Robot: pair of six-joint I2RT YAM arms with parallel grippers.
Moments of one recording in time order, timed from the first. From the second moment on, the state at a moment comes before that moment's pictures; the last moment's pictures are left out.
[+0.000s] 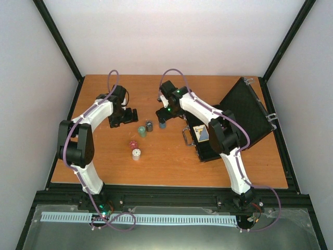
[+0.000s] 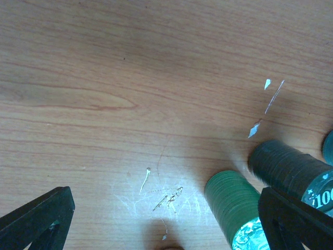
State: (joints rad) left arm -0.18 1.78 1.33 -0.84 0.09 -0.43; right arm 0.64 2.27 2.00 -0.97 -0.10 0.06
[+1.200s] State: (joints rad) left arm -0.18 1.78 1.32 -0.84 0.09 -0.41; right arm 0.65 2.22 2.03 -1.04 -0.06 0.10
